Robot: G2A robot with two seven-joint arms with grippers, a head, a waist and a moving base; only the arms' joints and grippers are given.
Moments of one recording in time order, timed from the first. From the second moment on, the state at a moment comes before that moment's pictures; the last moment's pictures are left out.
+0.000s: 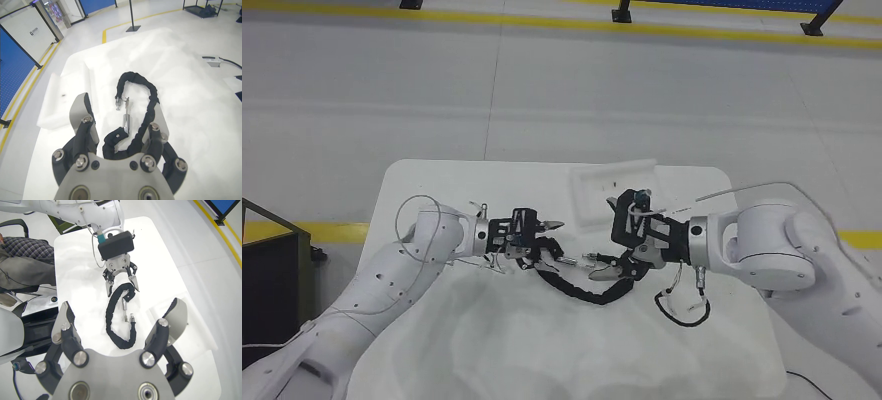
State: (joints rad) left arm 0.47 -1.14 -0.53 -1.03 1.66 -0.90 0.74; right arm -0.78 -0.64 1.02 -2.03 -0.35 -0.51 0.80
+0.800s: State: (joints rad) left arm 0.00 -1.09 -0.39 -0.95 1.41 -1.01 0.81; right arm -0.31 -0.77 0.85 -1.44 -0.26 -0.98 0.69
